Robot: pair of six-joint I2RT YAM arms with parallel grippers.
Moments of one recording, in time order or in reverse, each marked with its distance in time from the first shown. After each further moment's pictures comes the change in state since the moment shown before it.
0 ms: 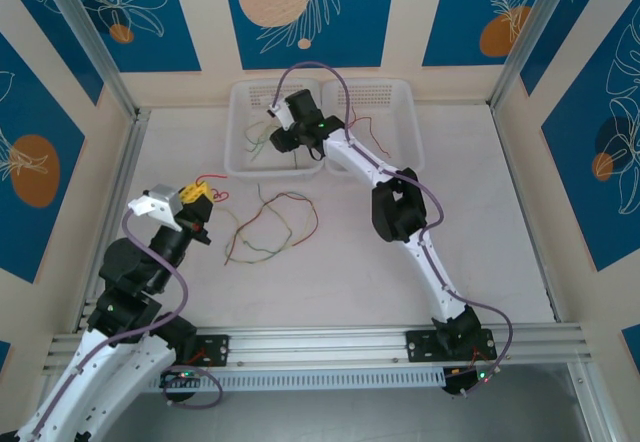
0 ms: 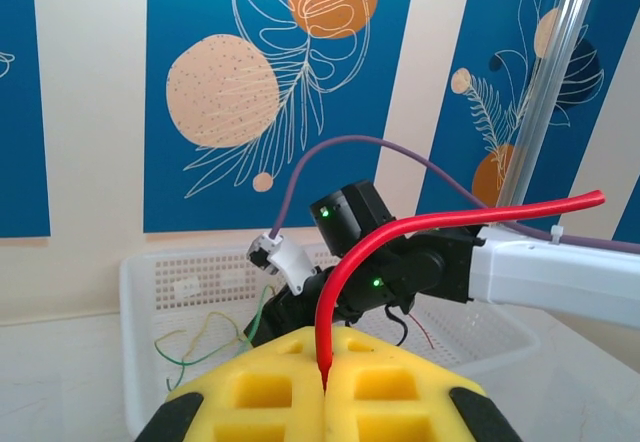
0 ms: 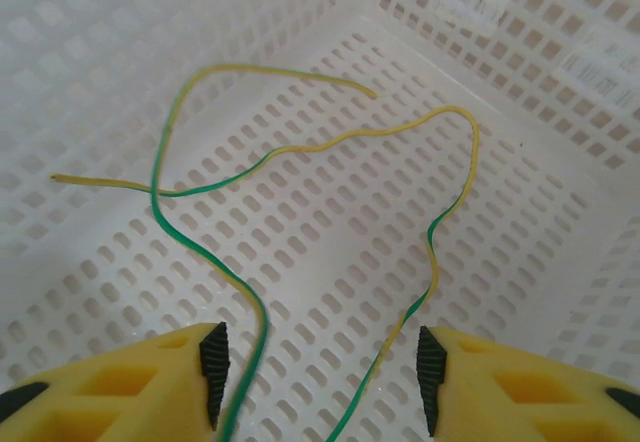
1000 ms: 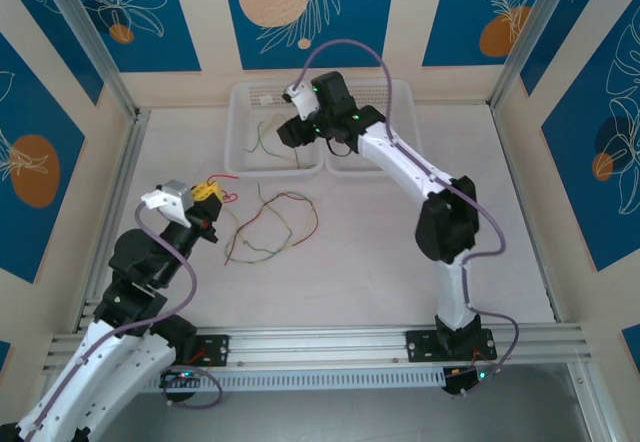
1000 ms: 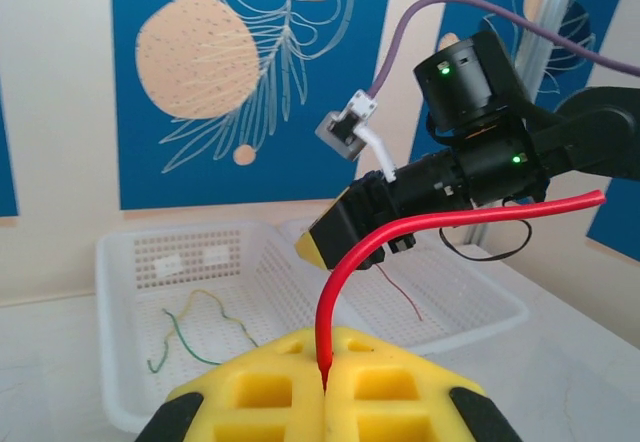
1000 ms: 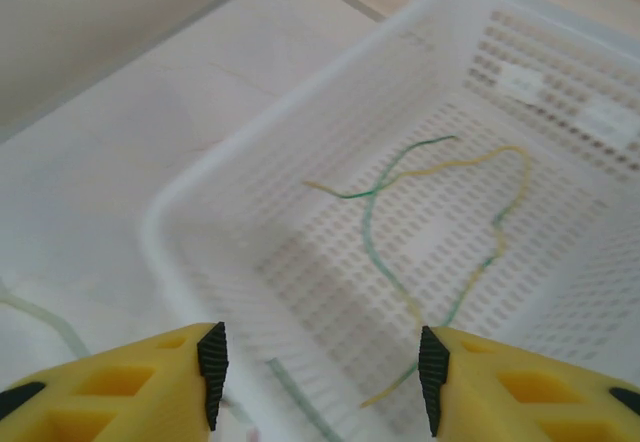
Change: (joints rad) left arm 0.000 0.069 -0.005 0.016 0.062 -0.006; right arm -0.023 -0.546 -0.499 0.050 -0.261 0.111
